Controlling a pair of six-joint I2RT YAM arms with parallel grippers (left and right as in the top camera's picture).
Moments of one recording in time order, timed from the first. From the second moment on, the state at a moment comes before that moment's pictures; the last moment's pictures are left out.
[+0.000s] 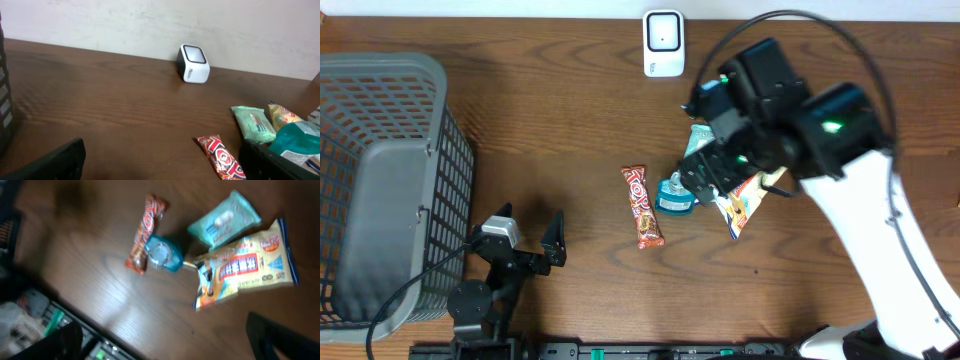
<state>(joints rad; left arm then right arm) 0.05 0.01 0.05 -0.17 0.32 -0.21 0.54 1.61 1.92 -1.50 -0.13 -0.03</state>
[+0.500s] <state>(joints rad) 0.05 0.01 0.05 -0.17 0.32 -0.21 0.54 1.66 1.56 -1.17 -0.18 -0.26</state>
